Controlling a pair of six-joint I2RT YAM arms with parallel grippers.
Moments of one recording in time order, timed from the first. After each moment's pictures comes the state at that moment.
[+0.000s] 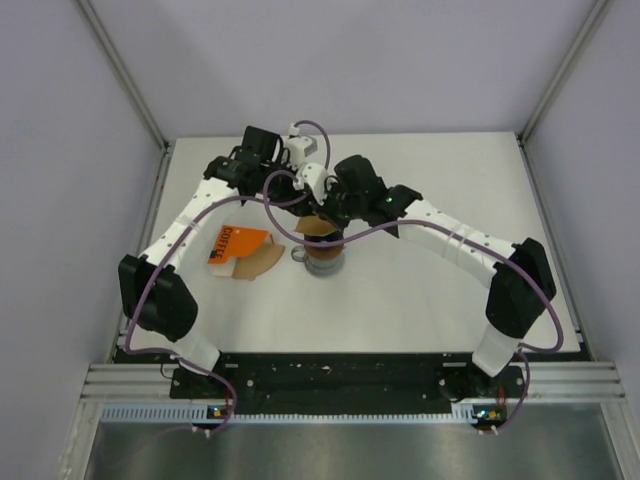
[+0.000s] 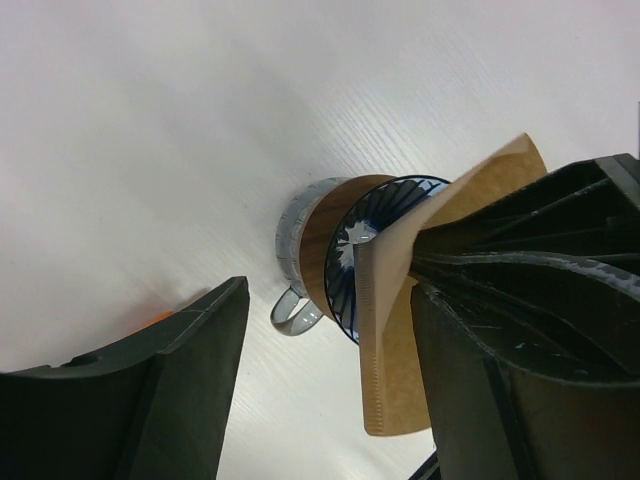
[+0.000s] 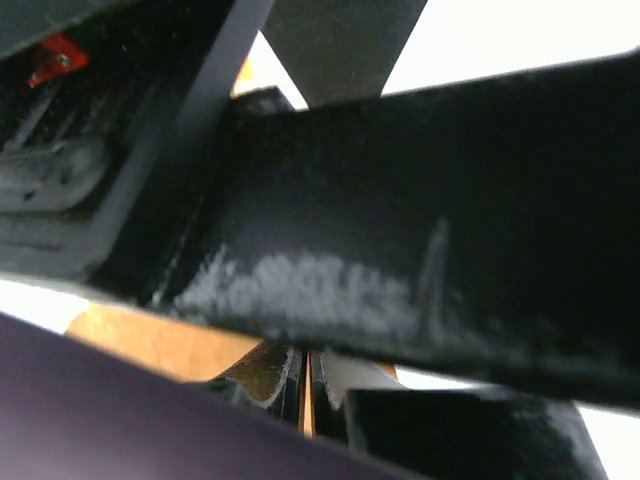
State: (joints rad) left arm -0.41 1.65 1.58 -0.77 0.40 0.09; right arm 0.79 1.70 1.46 -0.42 -0.18 -0.36
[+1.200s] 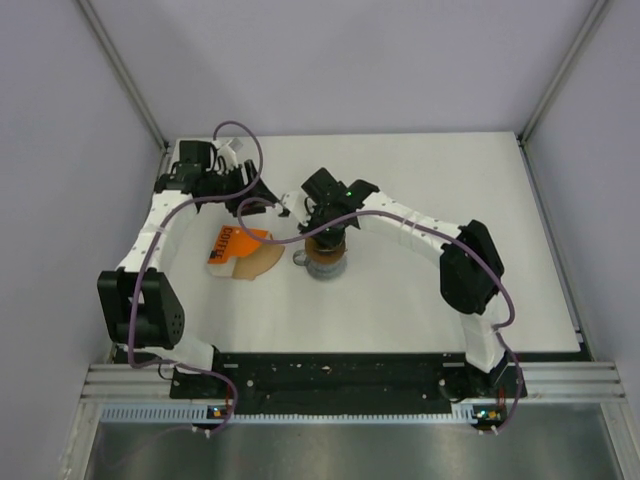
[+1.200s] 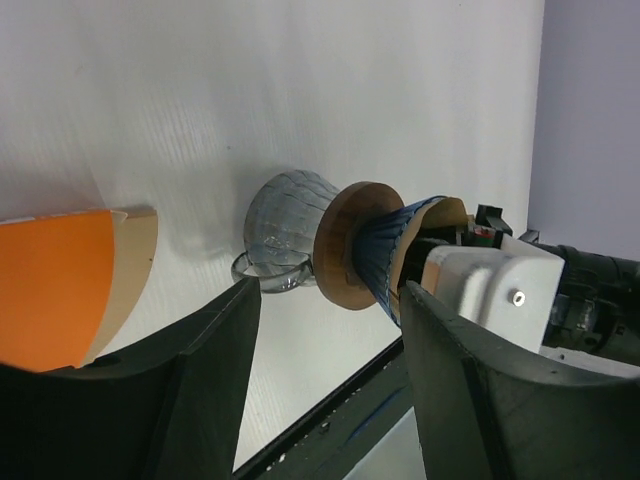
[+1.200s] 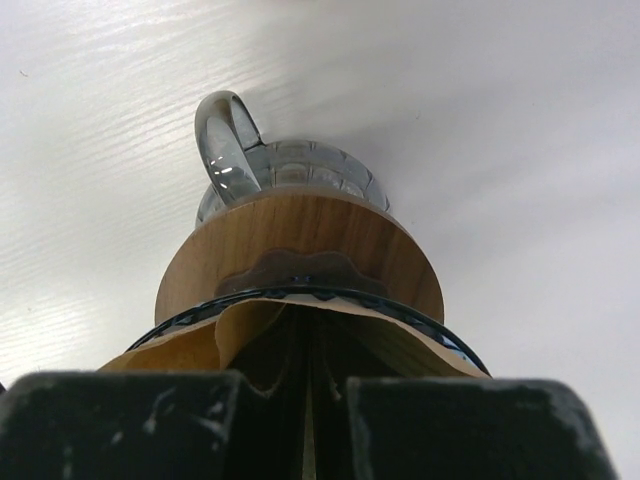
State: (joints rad) left arm -0.03 1.58 1.38 -0.68 0.72 -0.35; right arm 0.84 2.00 1.75 -0.81 -0.14 -0.41
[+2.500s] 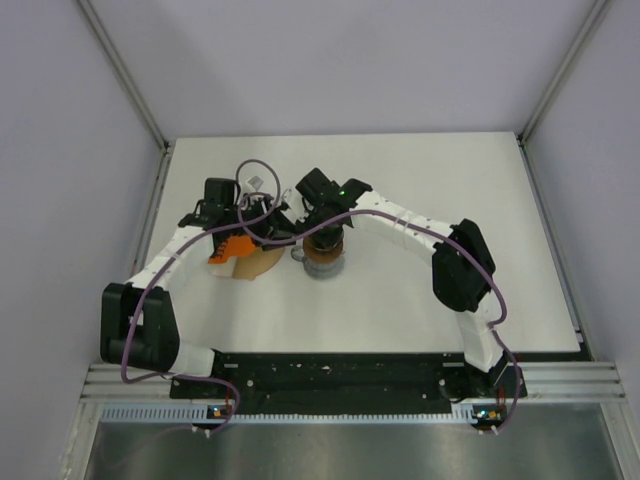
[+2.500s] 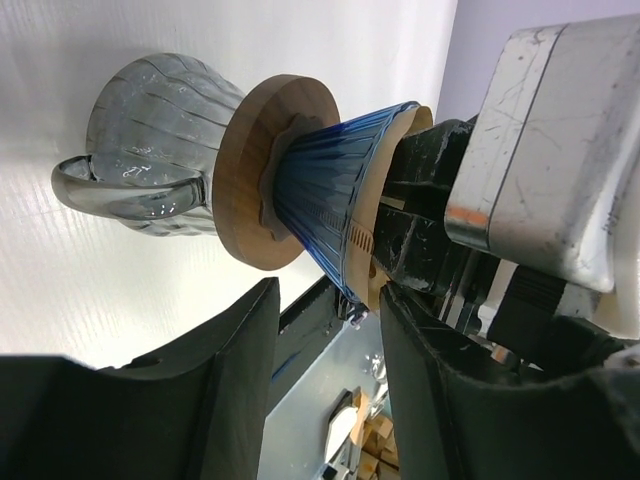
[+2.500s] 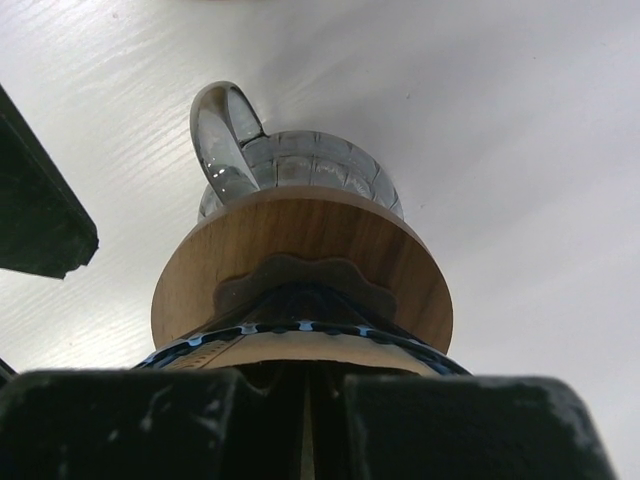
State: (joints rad) left arm -0.16 1.42 0.98 -0.35 0.83 -0.76; right arm 0.86 2.06 1.83 -0.86 -0.07 -0.21
